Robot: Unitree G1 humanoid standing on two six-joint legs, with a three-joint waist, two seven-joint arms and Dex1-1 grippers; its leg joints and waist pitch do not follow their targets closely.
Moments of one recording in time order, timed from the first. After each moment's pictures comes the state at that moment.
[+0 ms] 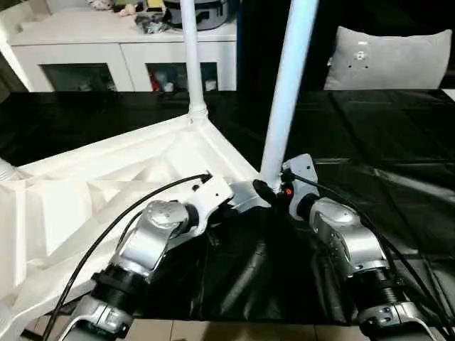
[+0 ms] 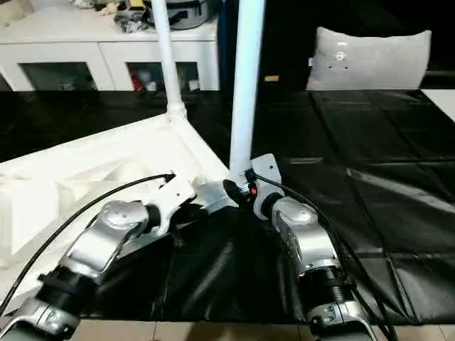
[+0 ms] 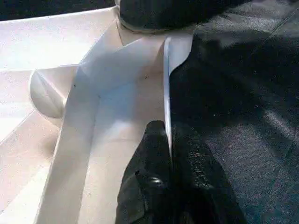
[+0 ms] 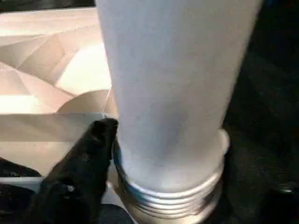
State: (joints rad) left arm -0.43 0.21 -0.32 0.28 0.13 0.37 -0.78; right arm -0.39 -0.15 0.08 0.38 0.11 0.30 0.47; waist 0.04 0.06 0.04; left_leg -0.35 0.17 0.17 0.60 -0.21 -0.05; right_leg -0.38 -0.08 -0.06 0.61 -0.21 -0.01
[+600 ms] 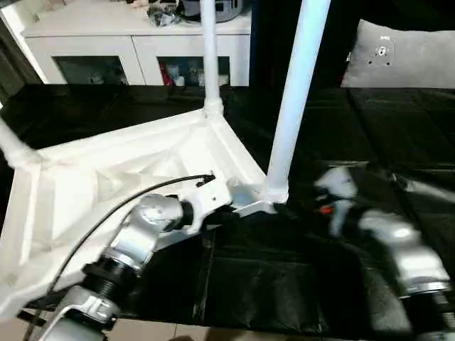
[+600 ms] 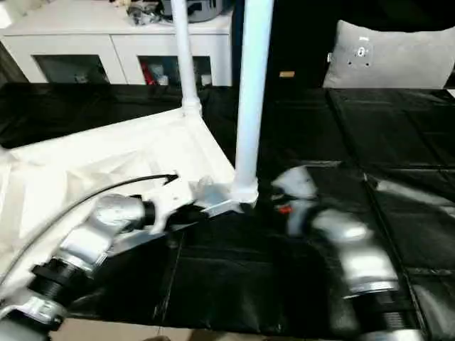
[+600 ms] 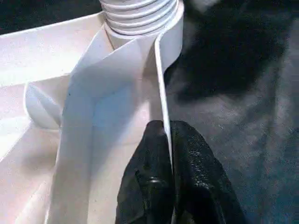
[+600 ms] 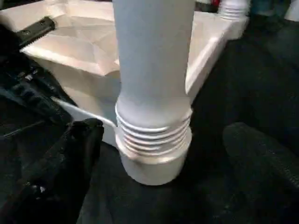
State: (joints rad) left arm -0.47 0.34 -0.34 0.38 0.09 0.10 -1.00; right arm -0.27 -0.47 0.04 0.22 0.23 0.20 0.92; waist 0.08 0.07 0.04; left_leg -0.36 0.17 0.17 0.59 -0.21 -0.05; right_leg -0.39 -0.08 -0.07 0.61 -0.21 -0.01
